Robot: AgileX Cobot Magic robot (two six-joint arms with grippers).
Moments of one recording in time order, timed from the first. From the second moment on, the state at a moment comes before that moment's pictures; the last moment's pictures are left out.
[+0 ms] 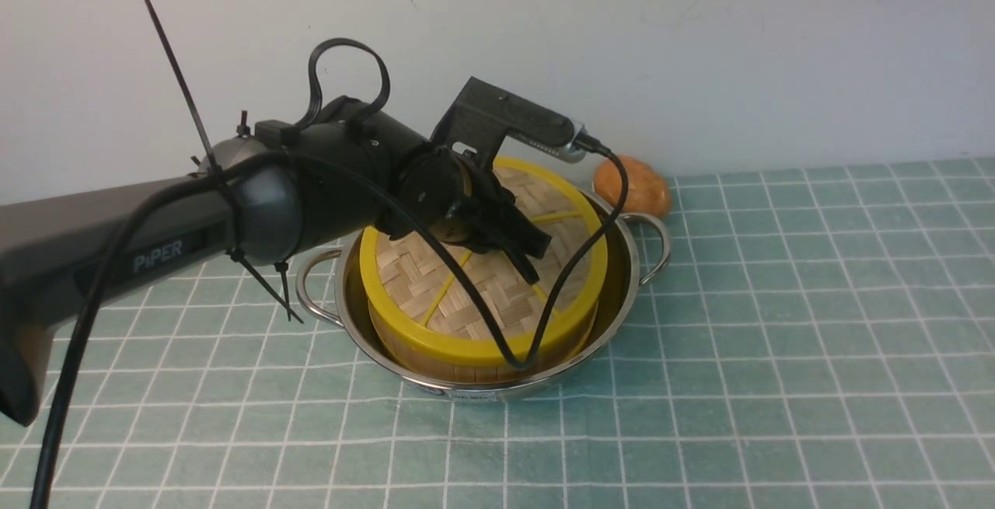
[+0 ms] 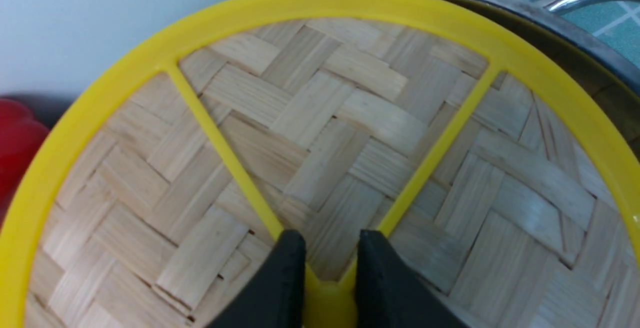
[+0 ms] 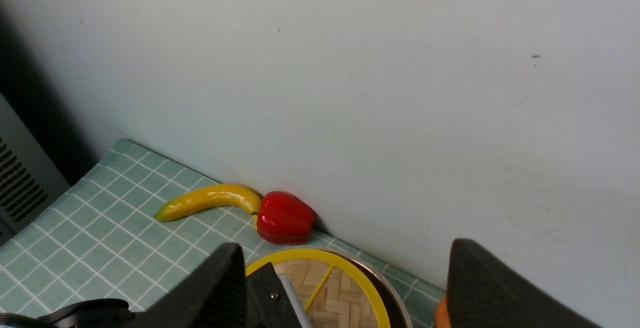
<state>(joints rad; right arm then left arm) 0.44 1.56 -2.21 0.18 1.23 0.05 -0.50 1.92 -1.39 0.26 0.42 -0.13</state>
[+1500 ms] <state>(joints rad) 0.44 1.56 -2.21 0.18 1.23 0.05 -0.50 1.94 -1.40 0.32 0.42 -0.15</state>
